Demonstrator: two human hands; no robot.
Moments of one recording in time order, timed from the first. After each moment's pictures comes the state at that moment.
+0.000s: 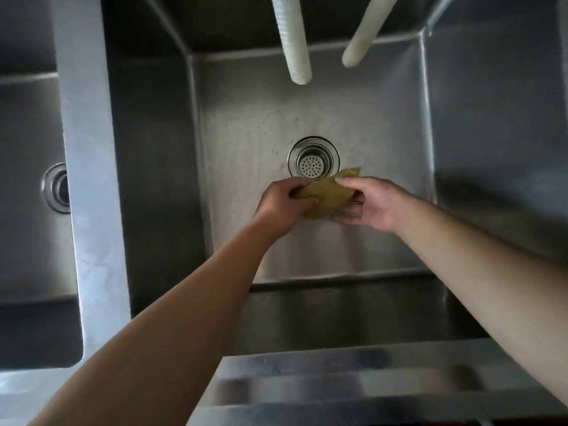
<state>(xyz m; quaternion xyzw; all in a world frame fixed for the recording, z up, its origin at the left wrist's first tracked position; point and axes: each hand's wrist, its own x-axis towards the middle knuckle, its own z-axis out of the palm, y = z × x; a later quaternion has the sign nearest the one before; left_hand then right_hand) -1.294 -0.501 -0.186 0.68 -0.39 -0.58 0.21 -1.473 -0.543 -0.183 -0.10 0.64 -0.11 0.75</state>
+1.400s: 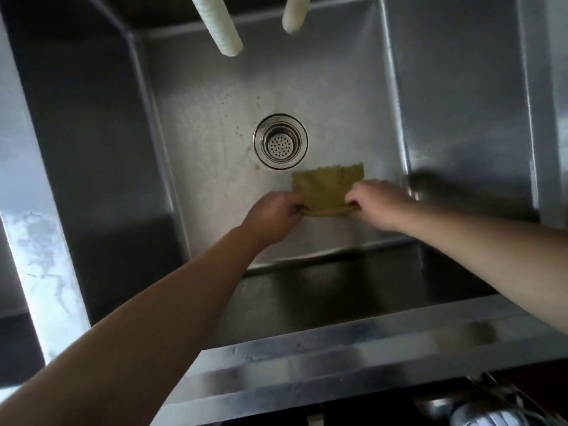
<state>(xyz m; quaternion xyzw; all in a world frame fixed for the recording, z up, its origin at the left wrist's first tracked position) -1.326 -0.476 -0.213 0.58 -0.64 -0.50 0.01 -1.545 -0.505 -0.192 -0.74 0.52 0.23 0.35</state>
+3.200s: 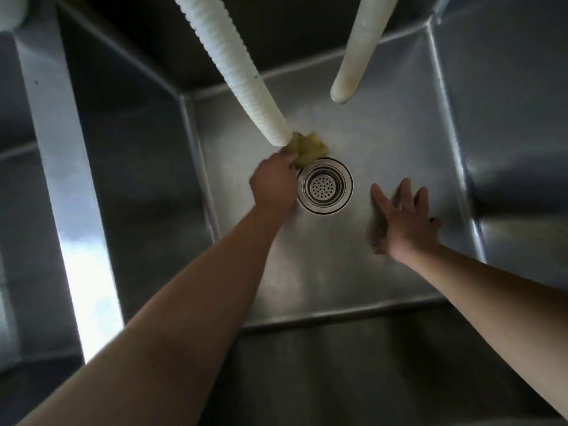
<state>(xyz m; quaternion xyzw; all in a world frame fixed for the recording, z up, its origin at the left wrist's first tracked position) -1.280 -0.603 -0.245 0.76 -0.61 -0.25 0.01 -1.504 -0.527 -0.247 -0.59 0.70 0.22 0.34</state>
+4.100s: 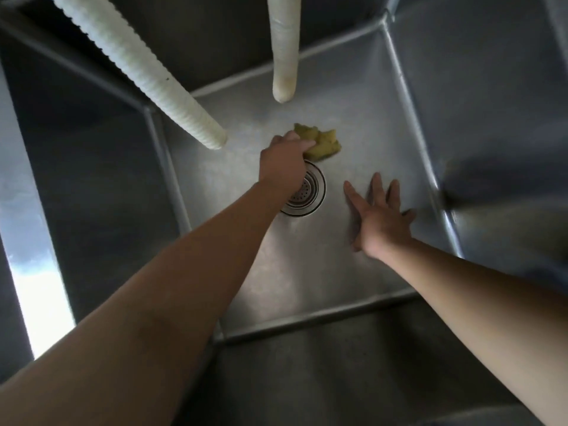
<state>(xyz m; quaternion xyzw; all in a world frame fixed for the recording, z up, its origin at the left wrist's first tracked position) -1.334 -0.641 -0.263 0.62 -0.73 -0.27 -0.04 -1.508 -0.528 -0.260 -0.58 0.70 0.22 0.35</state>
